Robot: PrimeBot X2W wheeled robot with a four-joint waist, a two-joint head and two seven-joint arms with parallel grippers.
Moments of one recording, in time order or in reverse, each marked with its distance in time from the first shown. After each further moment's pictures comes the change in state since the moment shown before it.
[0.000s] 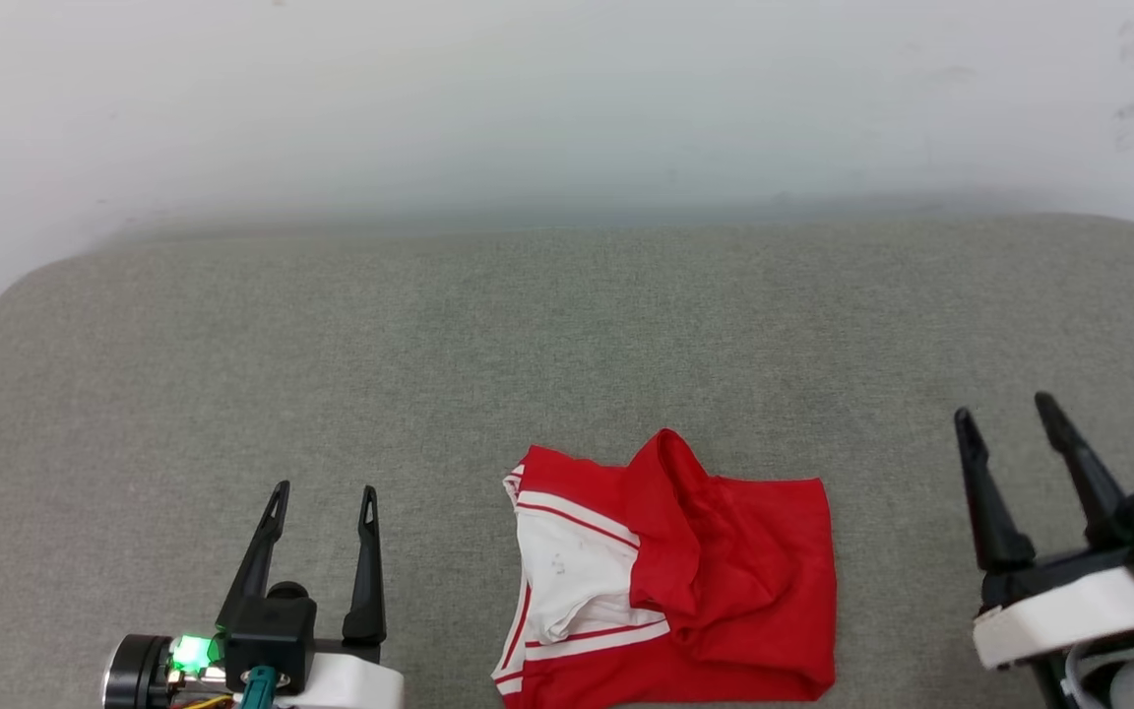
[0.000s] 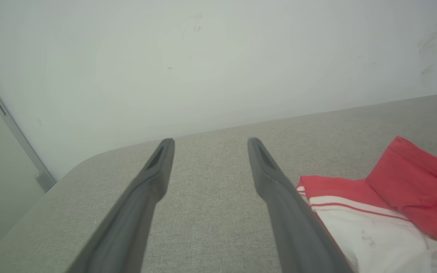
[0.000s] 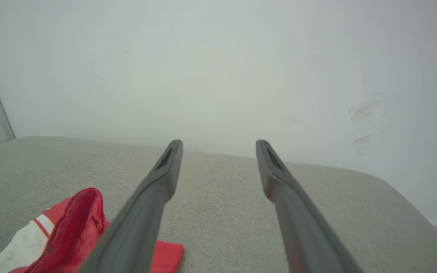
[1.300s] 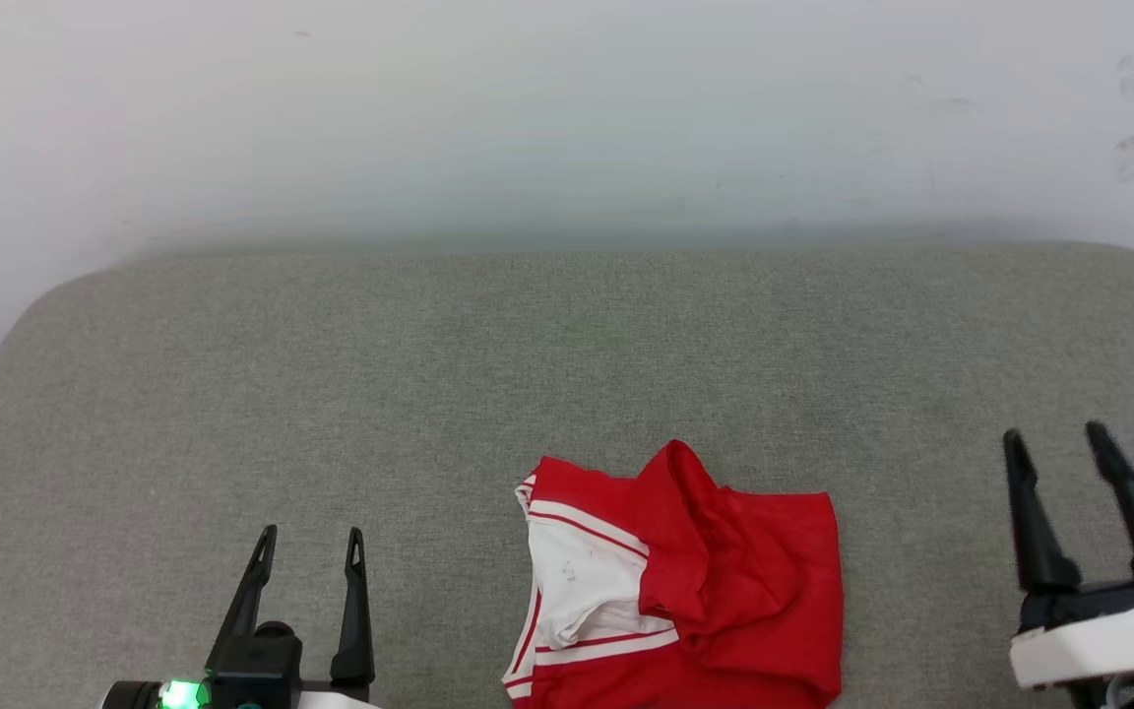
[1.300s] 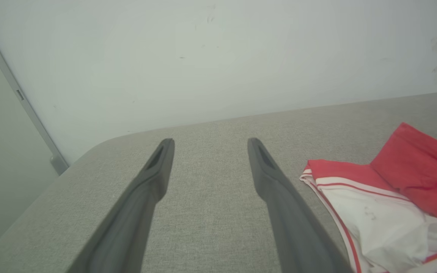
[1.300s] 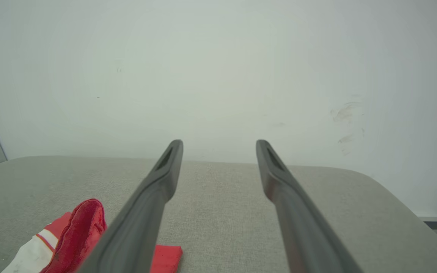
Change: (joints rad) left arm 0.080 -0.004 0.033 -0.015 -0.009 -0.008 0.000; right arm 0.140 0.086 -0.086 -0.093 -0.006 0.000 -0.003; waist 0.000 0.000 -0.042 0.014
